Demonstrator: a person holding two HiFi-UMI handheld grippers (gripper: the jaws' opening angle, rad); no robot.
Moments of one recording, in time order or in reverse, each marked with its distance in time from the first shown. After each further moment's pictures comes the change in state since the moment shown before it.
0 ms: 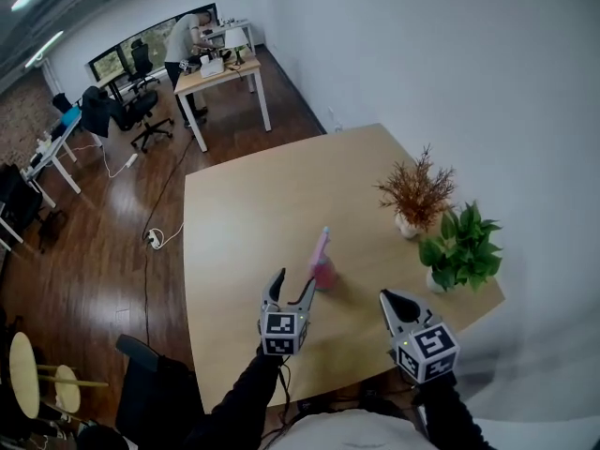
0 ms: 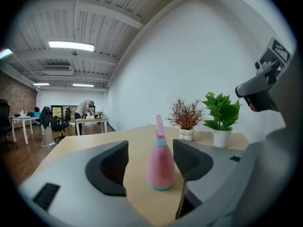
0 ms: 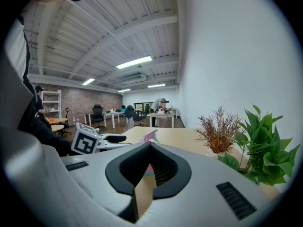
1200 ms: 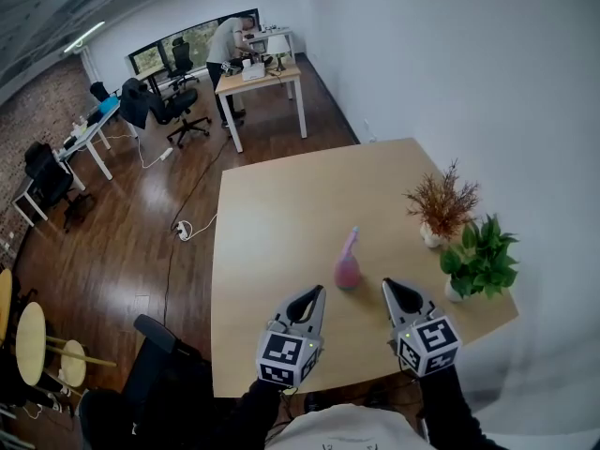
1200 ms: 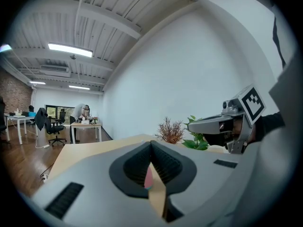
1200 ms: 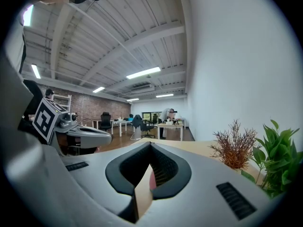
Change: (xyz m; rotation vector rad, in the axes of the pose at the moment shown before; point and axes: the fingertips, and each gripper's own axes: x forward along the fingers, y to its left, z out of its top) left arm -0.124 -0.047 0.085 -0.014 -0.068 -0.069; right arm 0.002 0.045 0.047 -0.045 -0.135 0.107
